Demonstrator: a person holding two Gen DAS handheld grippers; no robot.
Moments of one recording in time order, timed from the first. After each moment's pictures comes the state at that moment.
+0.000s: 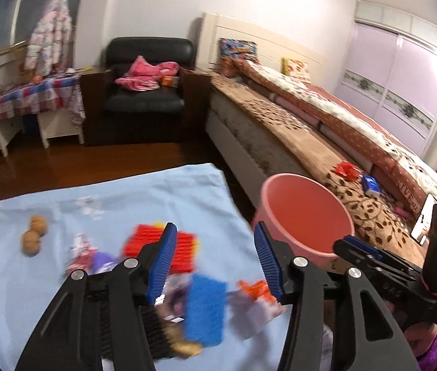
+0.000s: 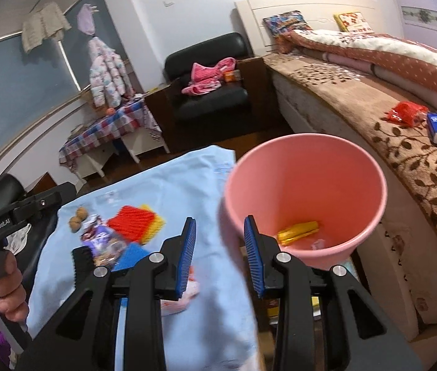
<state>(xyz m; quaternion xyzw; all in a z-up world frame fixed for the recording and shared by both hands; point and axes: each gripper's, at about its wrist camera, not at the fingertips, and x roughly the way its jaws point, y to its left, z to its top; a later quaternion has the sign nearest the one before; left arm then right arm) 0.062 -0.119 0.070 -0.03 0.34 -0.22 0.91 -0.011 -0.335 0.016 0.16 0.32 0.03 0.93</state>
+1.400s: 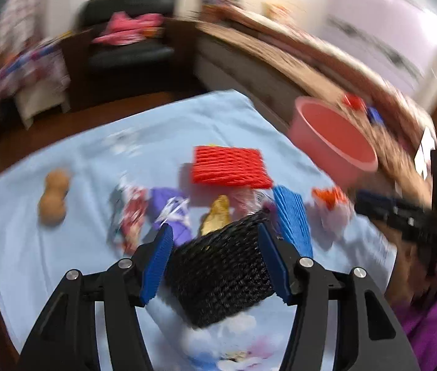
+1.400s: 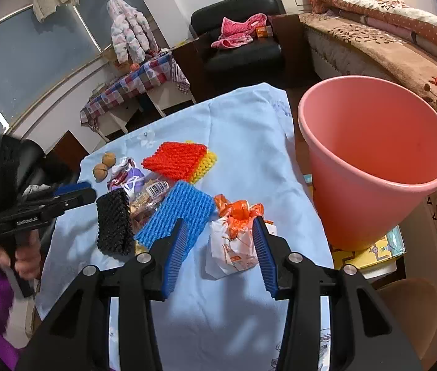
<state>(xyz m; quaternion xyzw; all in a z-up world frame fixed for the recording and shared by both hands) 0.095 -0.044 0.001 0.07 0.45 -0.30 0.84 -0.003 -0.267 -0.025 0.15 0.41 0.10 0.89</state>
